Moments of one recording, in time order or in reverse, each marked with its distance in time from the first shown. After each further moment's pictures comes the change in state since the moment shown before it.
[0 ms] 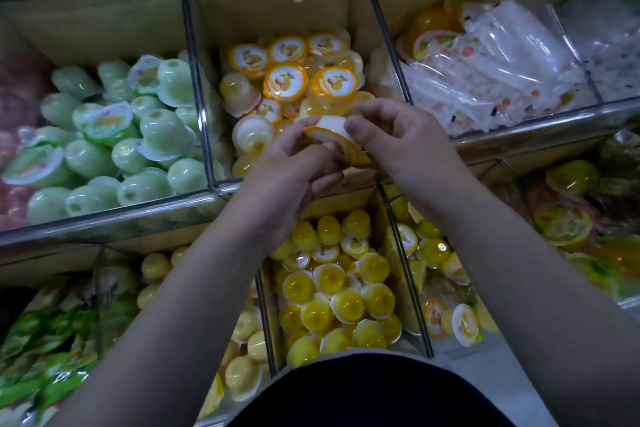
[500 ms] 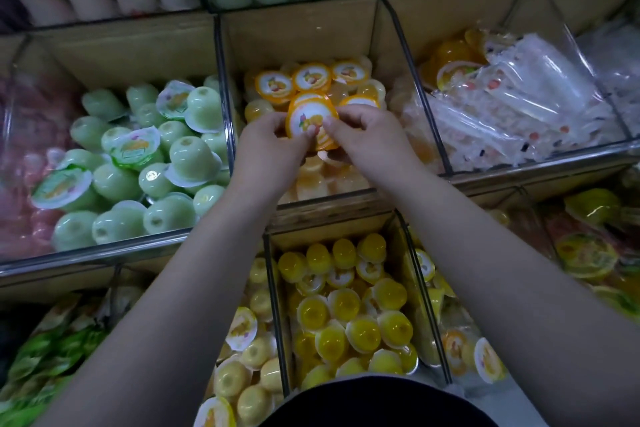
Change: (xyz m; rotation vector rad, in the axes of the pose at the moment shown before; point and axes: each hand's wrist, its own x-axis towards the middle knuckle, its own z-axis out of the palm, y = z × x) left_hand 0.052 0.032 -0.037 0.641 0.398 0.159; right_hand 0.068 -0.001 0.048 -0.142 0.046 0.075
